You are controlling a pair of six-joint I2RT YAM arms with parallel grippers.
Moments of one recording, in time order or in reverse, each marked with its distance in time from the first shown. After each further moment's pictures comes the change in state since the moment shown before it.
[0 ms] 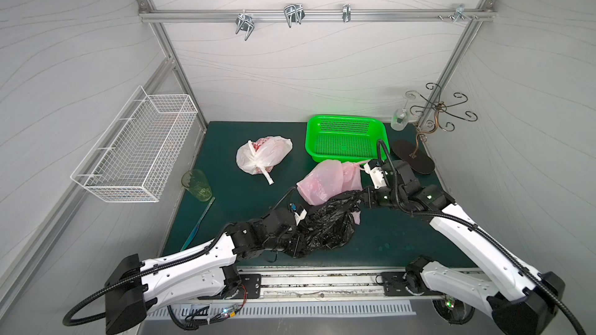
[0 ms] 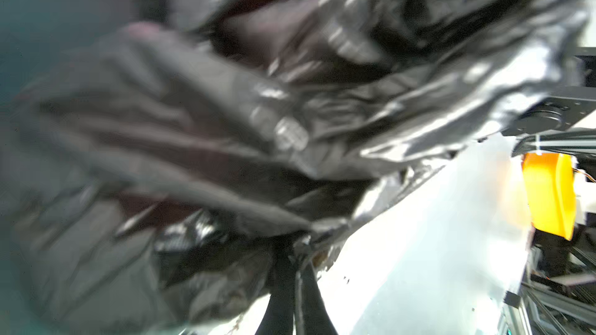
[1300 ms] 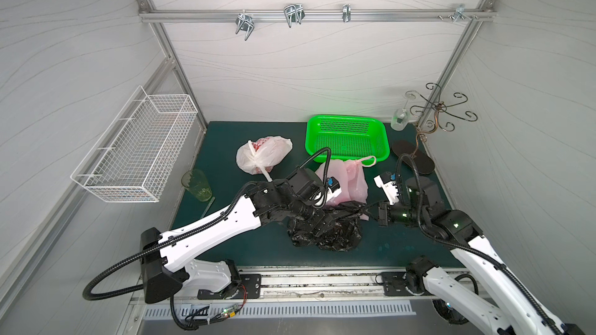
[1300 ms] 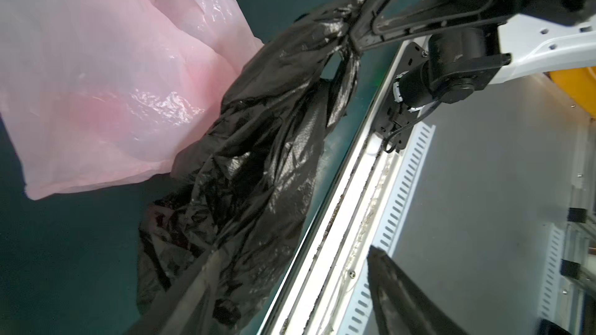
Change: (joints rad) left arm 0.008 0.396 0.719 -0.374 0.023 0.564; right arm -0.055 -0.277 -0.140 -0.015 -0.315 0.023
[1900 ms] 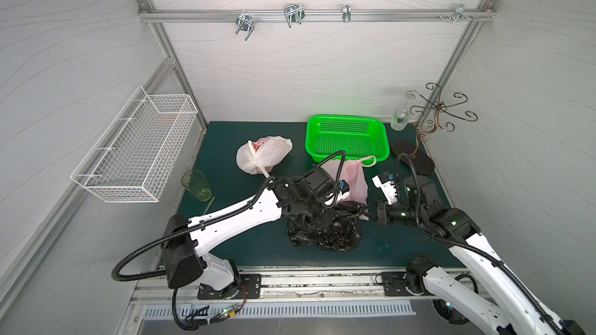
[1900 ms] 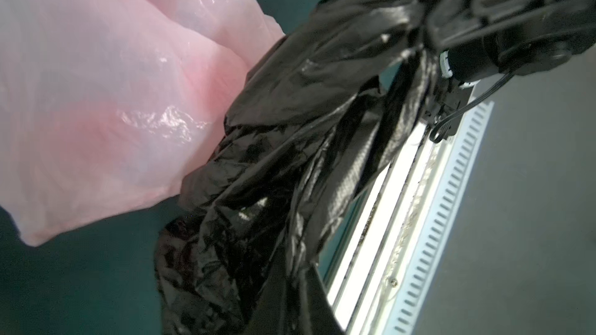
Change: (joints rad) left arm 0.007 0.149 0.034 0.002 -0.026 0.091; right arm 0.000 0.019 0.001 0.002 -0.016 -0.004
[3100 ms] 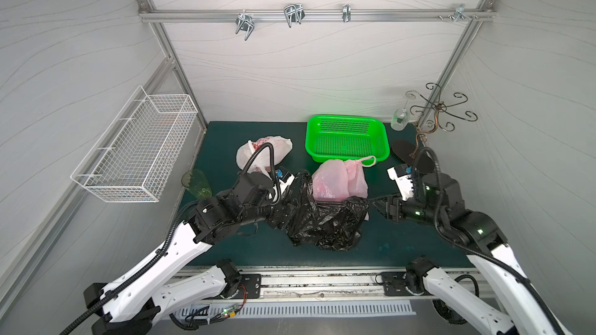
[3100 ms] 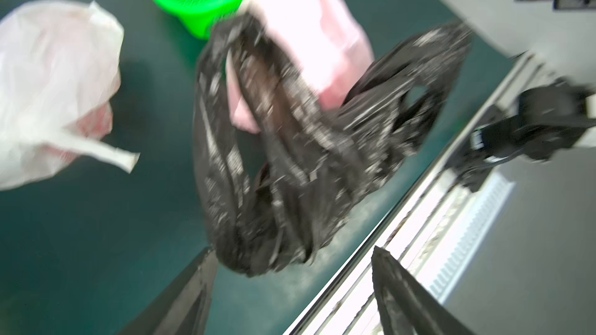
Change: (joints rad) left arm 0.177 -0.515 -0.113 -0.109 -0.147 -0.165; right arm -0.021 -0.057 0.214 -0.128 0.118 -0.076
